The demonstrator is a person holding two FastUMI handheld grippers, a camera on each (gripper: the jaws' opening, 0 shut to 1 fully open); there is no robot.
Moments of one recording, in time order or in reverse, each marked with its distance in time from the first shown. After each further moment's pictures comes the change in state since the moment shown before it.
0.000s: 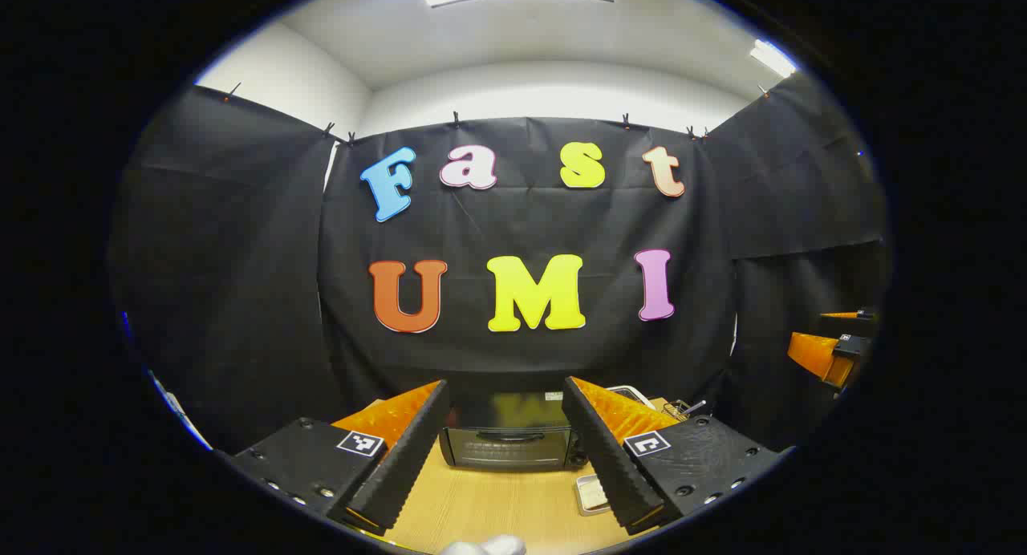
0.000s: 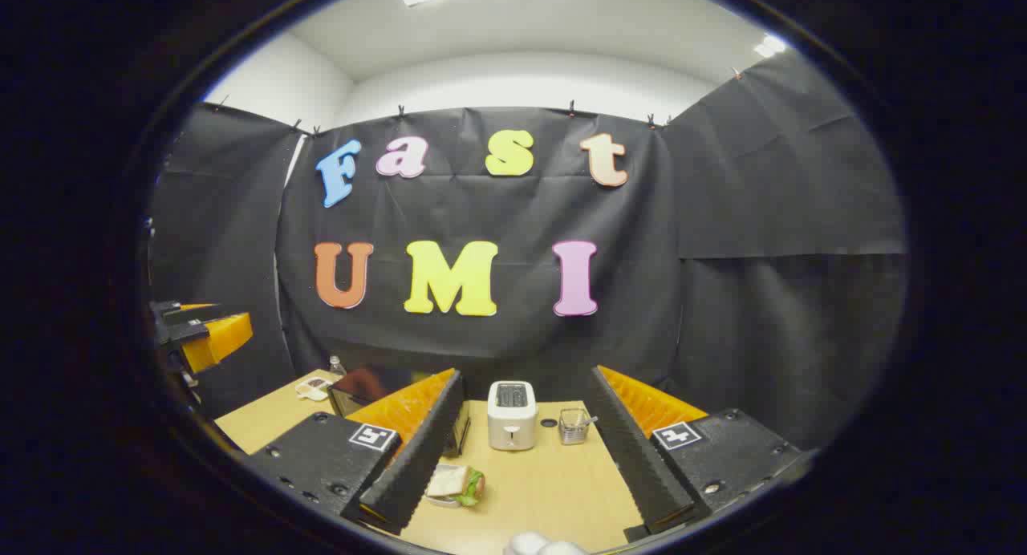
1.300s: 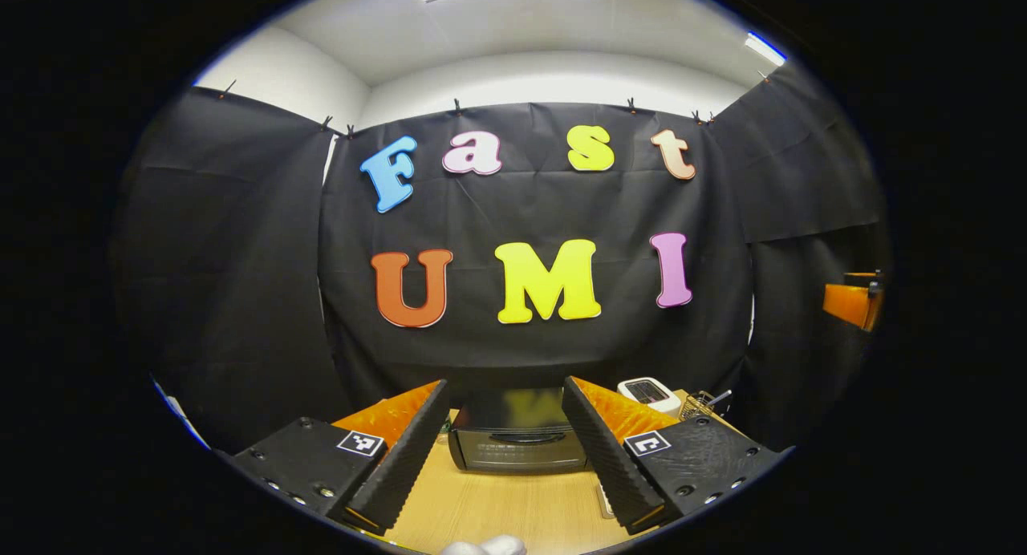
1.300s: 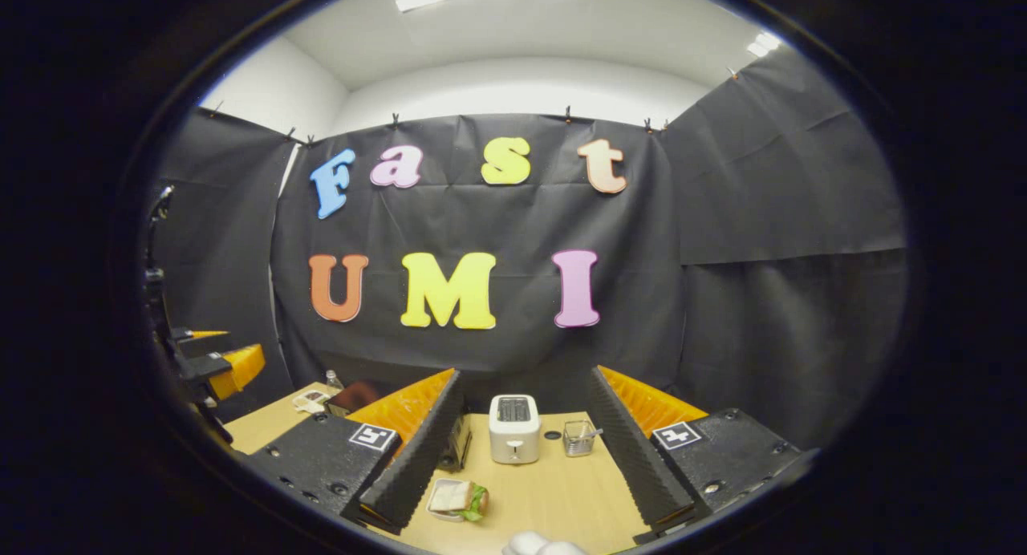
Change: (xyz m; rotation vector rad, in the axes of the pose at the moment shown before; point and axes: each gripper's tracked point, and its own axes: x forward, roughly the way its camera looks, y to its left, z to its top) left arm 0.059 0.016 -0.040 0.024 0.026 0.023; right arm 0.027 0.004 0.014 0.016 -0.054 -0.002
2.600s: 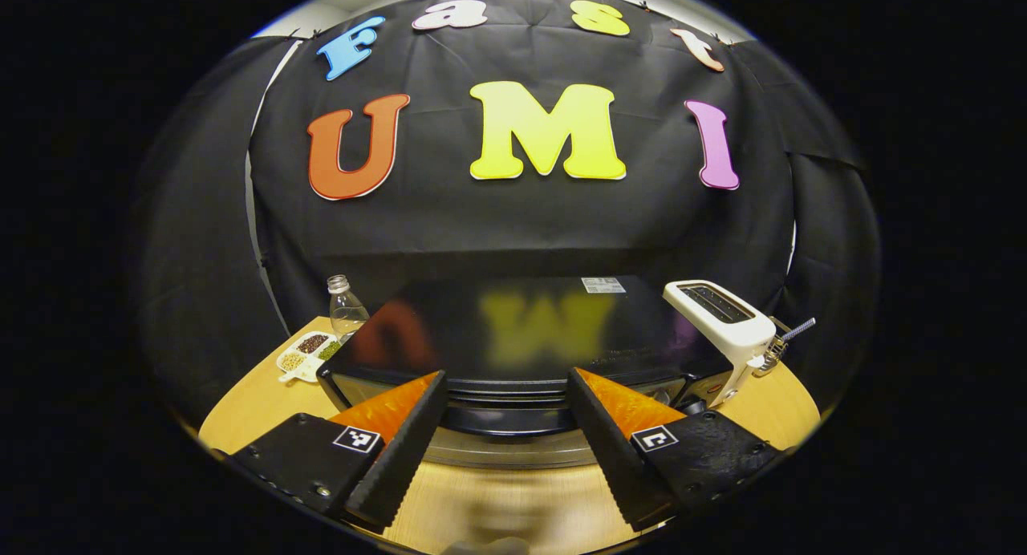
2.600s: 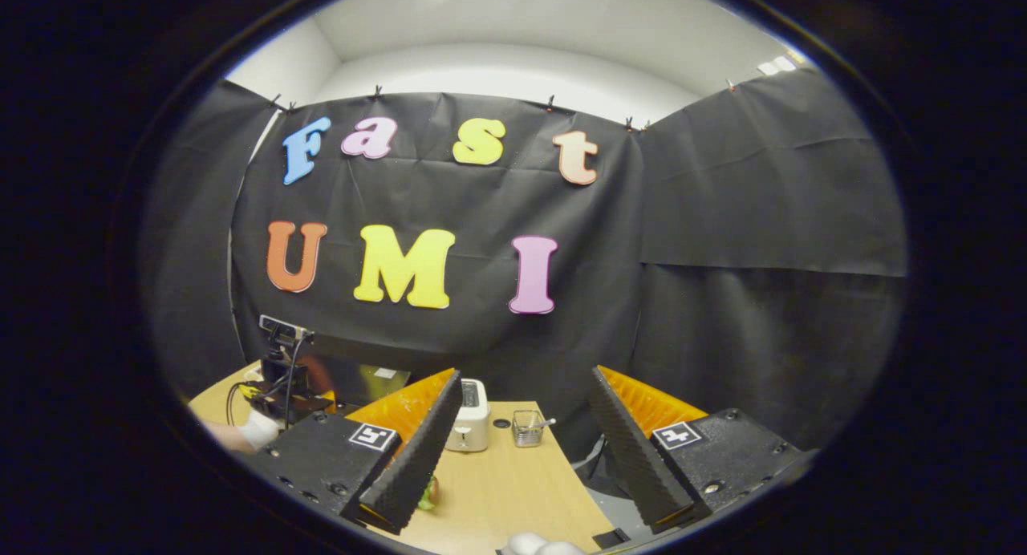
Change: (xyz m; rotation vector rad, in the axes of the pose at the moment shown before) left arm 0.216 -0.031 -0.240 -0.013 0.363 -0.046; right arm 0.002 -0.033 -0.020 -0.086 0.073 -0.163
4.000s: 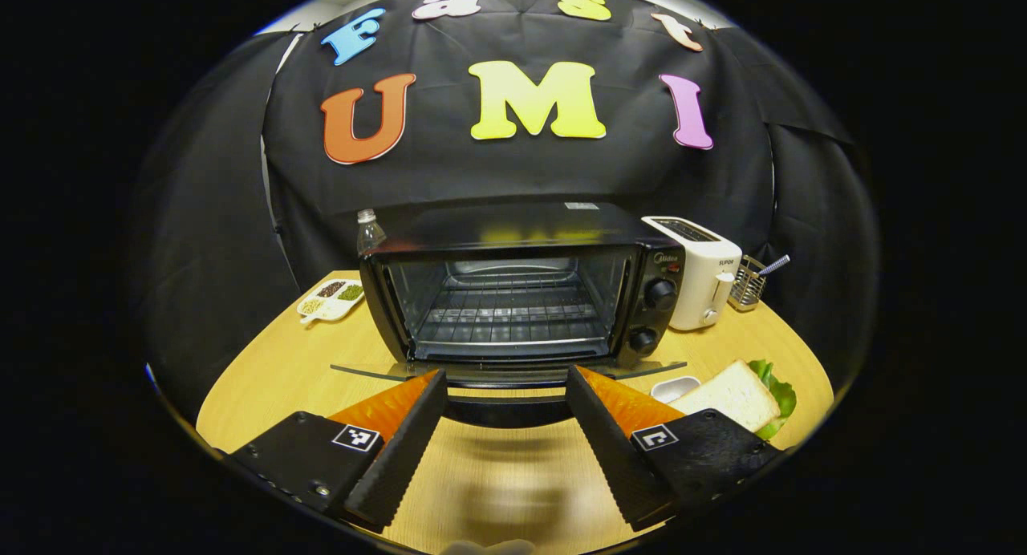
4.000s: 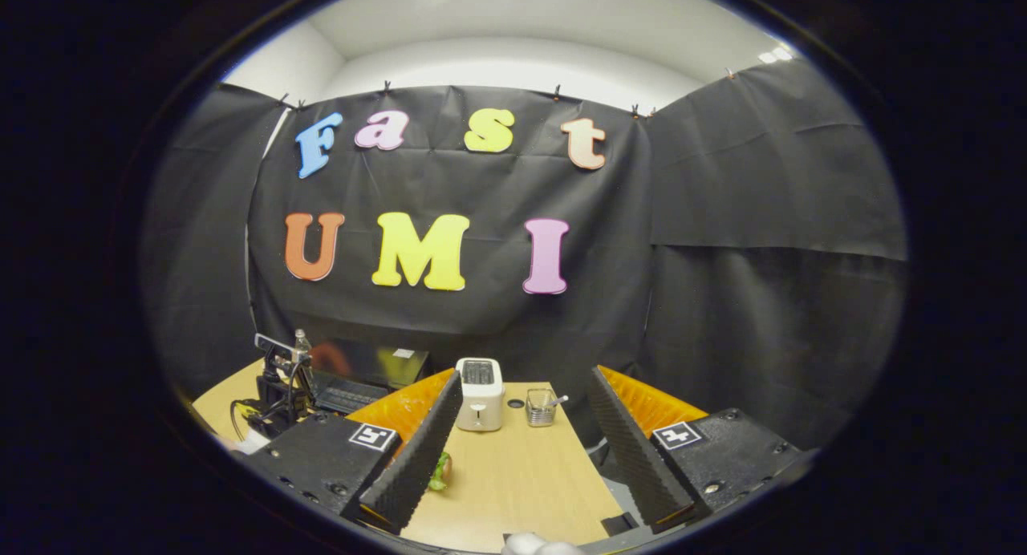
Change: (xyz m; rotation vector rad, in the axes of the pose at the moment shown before) left arm -0.096 -0.002 -0.095 0.021 0.115 -0.012; right arm -0.035 0.003 -0.037 0.013 0.052 0.056
